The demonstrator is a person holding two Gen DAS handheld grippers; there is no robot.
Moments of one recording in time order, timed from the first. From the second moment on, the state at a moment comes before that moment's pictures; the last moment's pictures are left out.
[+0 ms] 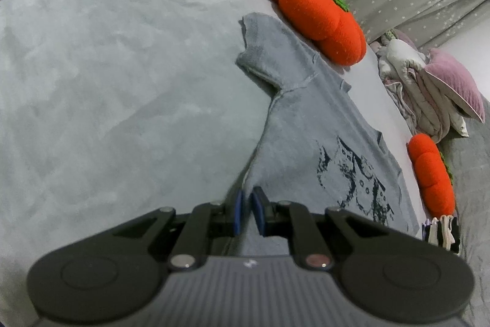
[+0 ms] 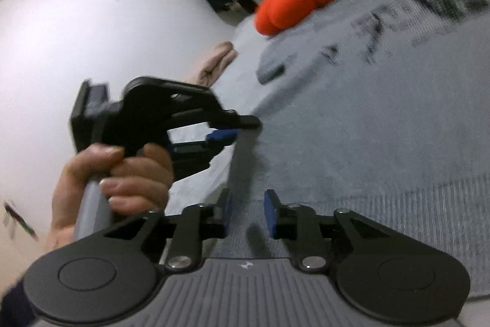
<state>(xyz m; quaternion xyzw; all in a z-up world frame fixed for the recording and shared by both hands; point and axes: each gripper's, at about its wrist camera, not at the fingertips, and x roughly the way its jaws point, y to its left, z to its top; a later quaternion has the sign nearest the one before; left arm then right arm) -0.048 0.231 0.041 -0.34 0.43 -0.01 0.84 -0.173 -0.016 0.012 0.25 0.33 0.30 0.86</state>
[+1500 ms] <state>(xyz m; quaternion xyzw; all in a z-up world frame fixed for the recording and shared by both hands) 0.127 0.216 0.011 -0.28 0.43 -0.09 0.85 -0.151 -0.040 0.008 0.20 0.34 0.25 0.89</state>
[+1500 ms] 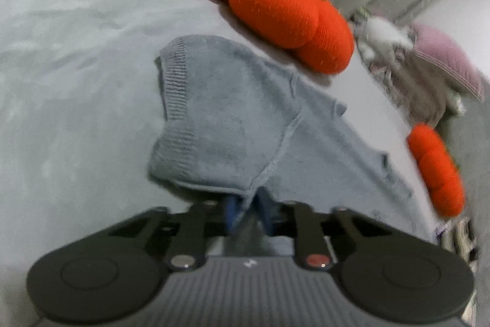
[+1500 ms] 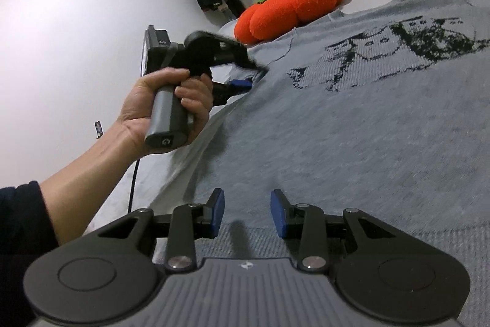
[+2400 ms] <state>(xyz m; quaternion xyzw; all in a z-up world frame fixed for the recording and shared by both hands) 0.126 0.242 0.022 -0.21 0.41 -0.12 0.88 -0.183 0.062 0.007 -0.10 0.30 0.31 0.90</state>
